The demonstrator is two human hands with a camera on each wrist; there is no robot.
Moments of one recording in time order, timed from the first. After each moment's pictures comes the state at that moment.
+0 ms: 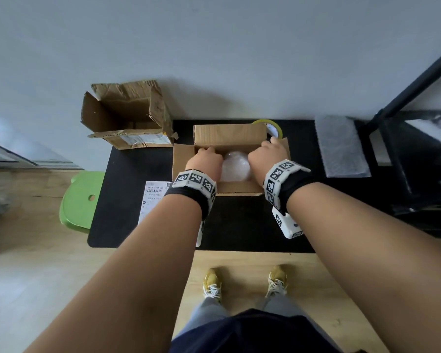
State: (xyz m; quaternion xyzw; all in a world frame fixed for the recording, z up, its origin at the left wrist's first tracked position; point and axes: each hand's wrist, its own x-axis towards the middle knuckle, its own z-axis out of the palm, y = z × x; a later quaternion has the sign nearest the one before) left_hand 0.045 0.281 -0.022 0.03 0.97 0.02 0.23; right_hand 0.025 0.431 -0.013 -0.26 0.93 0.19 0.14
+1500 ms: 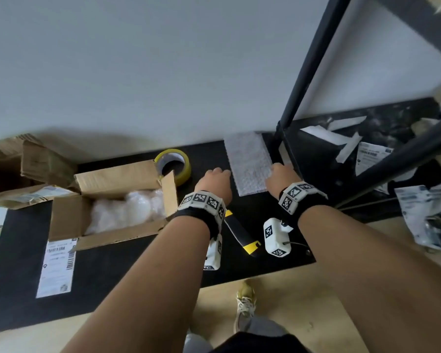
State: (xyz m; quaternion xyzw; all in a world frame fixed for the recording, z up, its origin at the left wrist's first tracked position) left_hand -0.015 0.524 -0.051 0.10 0.96 0.09 0.24; right_hand -0.011 0.694 -0.046 0.16 0.95 -0.15 0.21
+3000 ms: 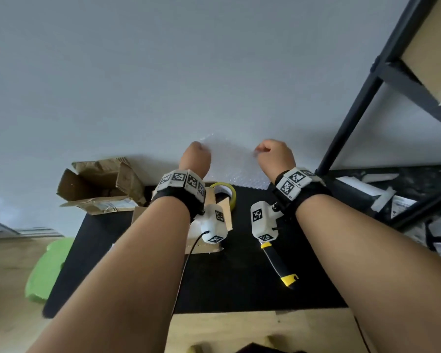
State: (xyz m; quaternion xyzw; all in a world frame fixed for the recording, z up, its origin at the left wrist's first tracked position) left_hand -0.034 0.383 0.094 -0.16 0.90 0.40 -0.01; right_hand -0.045 0.564 0.086 0.03 0.91 -0.41 -0.06
